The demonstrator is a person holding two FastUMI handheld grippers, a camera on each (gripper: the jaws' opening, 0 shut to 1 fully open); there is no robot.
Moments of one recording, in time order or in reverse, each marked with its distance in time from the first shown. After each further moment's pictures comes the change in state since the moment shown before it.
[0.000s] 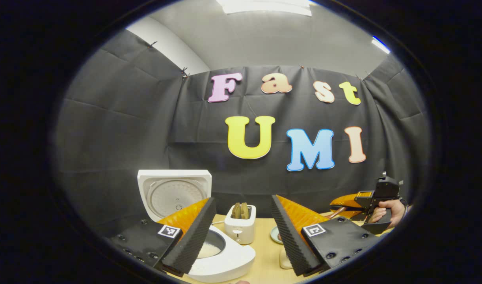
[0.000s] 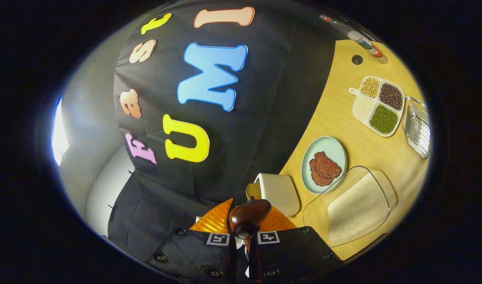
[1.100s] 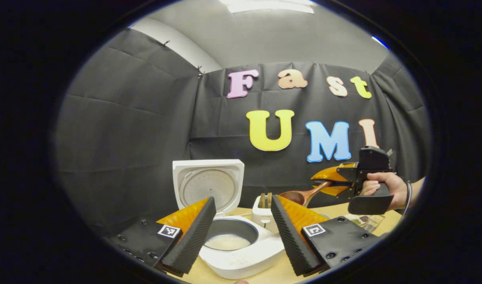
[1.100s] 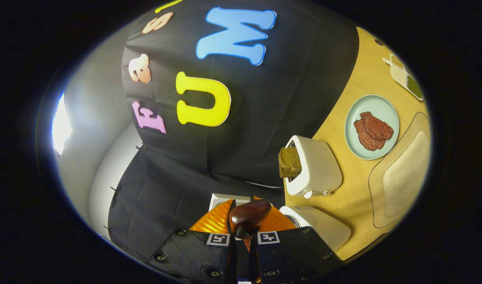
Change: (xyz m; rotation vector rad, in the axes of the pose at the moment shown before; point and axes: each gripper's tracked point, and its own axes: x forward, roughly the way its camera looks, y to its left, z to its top) left arm -0.037 0.081 -0.033 0.021 0.024 0.102; right arm 0.087 0.076 -0.118 -0.034 0.193 0.077
